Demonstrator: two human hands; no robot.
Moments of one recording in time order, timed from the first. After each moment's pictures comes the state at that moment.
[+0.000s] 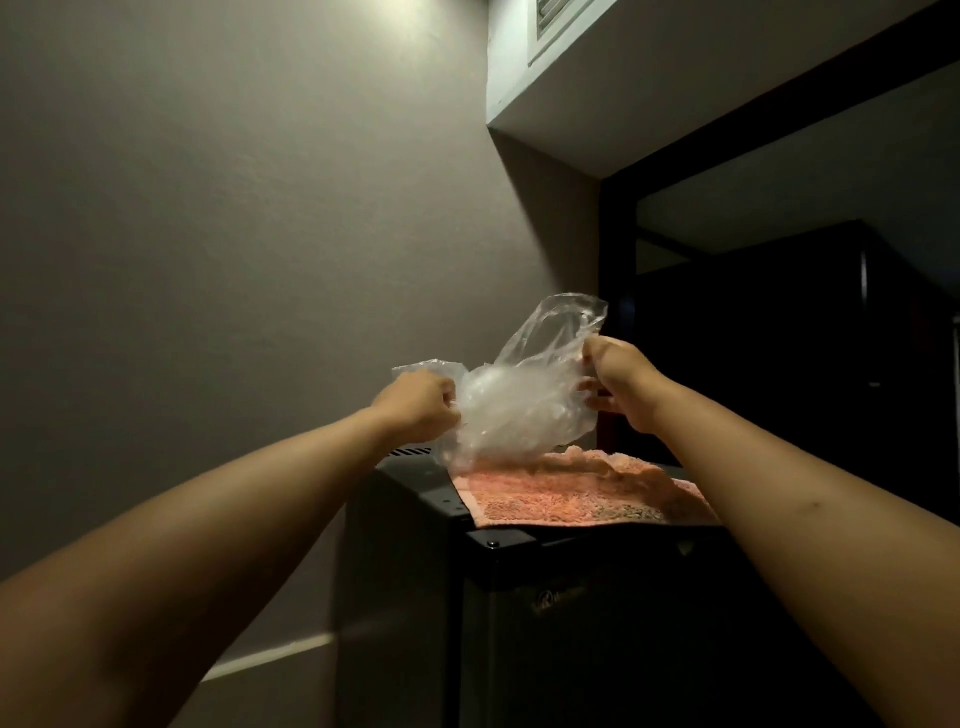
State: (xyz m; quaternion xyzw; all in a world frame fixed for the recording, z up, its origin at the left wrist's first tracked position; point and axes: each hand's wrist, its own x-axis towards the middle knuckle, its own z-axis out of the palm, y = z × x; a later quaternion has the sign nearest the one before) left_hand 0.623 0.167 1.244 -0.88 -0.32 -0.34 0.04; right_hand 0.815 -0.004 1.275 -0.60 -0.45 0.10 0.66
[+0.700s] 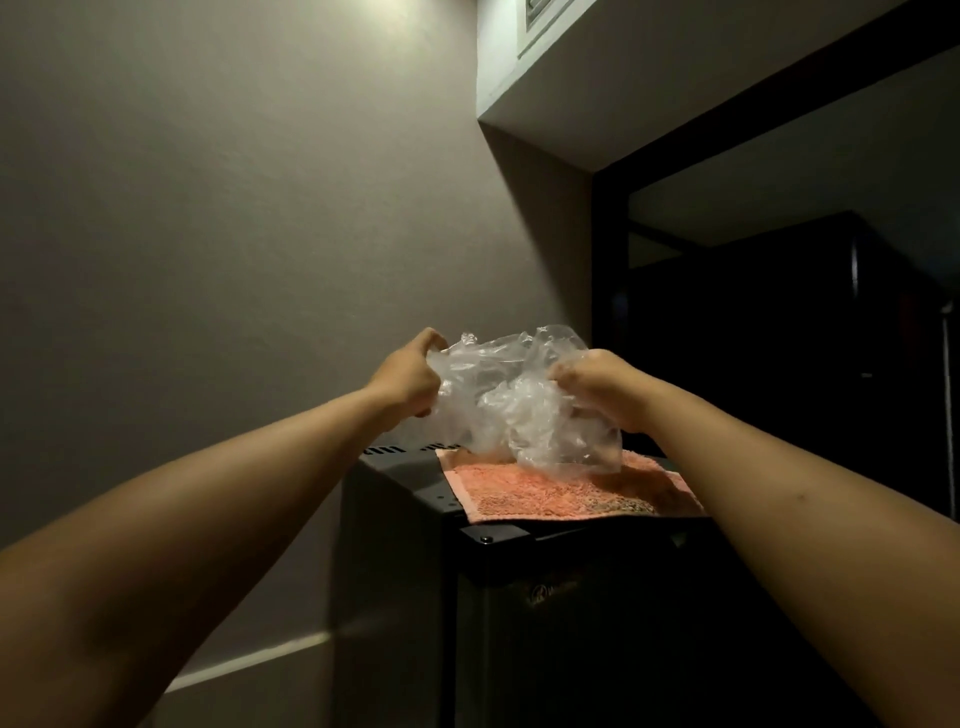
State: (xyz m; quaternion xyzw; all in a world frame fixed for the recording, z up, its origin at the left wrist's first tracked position) left_hand 0.624 0.154 1.261 -0.81 -0.30 -0.46 -0.20; right_hand 0.814 0.000 1.264 -0.63 -0.51 0.11 0.57
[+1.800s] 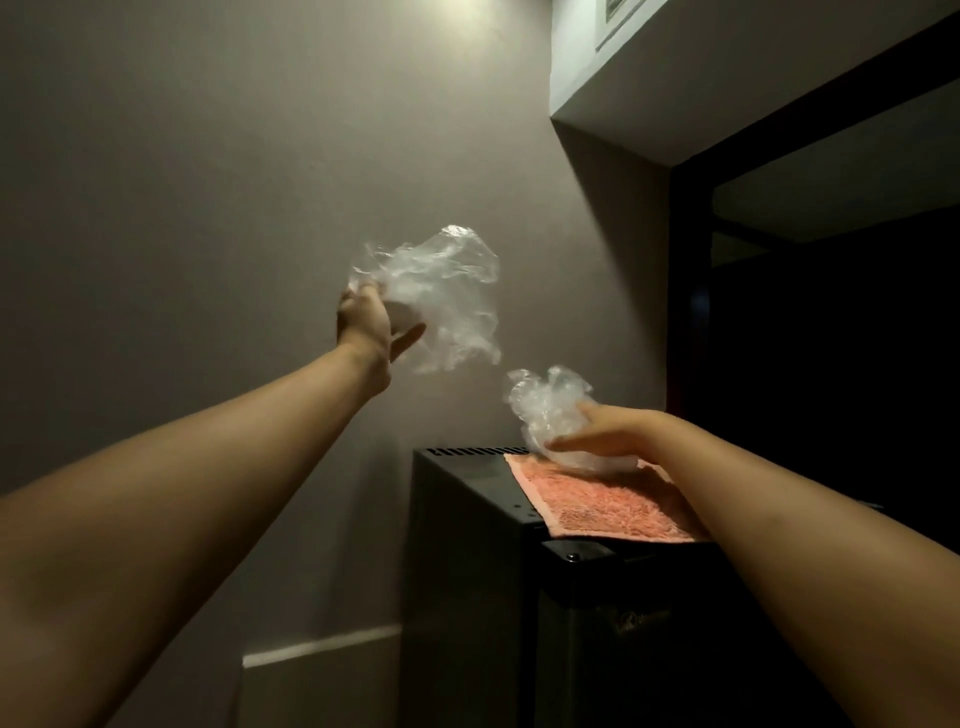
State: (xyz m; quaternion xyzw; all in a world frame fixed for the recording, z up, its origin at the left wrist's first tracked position) left_hand 0.535 0.180 1.307 -0.41 -0.16 -0.70 -0.56; right_hand 0.806 0.079 1.243 -0.80 -0.57 0.04 0.20
